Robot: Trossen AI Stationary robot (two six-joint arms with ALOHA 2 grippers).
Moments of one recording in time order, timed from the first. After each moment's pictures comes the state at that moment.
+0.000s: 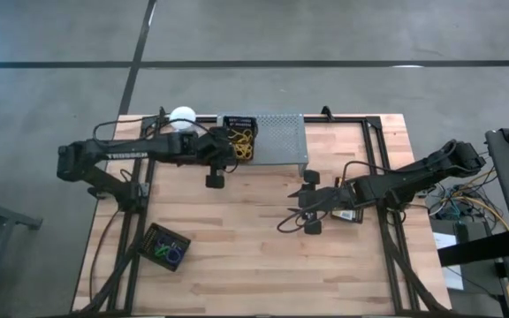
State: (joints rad) left arm 0.21 1.42 1.14 -0.66 -0.20 0.45; right arm 0.25 1.29 0.78 -0.18 0.33 0.07
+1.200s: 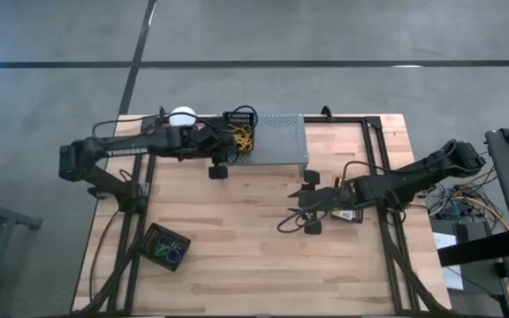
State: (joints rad) left arm 0.24 1.44 1.20 -0.68 -0.29 0.39; right arm 0.25 1.29 0.78 -0.18 0.33 0.07
